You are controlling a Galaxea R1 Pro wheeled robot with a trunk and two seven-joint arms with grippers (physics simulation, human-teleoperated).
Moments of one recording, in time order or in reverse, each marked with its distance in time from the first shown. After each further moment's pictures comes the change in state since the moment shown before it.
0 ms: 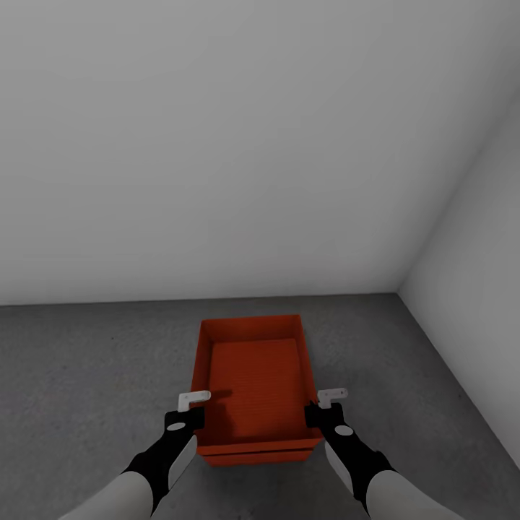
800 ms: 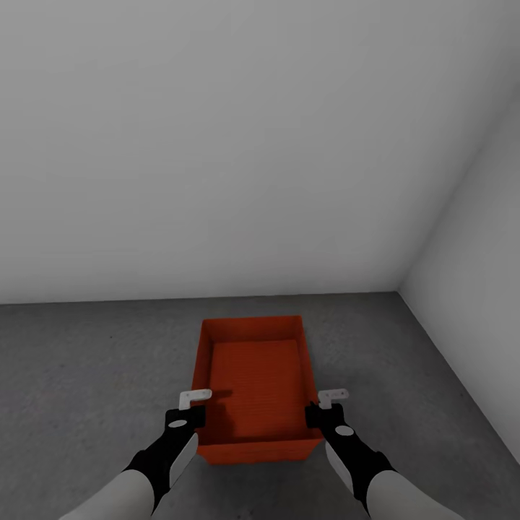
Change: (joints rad) left arm -0.002 -0.003 0.000 -0.017 -0.020 0.030 0.012; right arm 0.000 -0.002 -0.001 0.004 -0.009 0.002 0.000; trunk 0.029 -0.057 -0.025
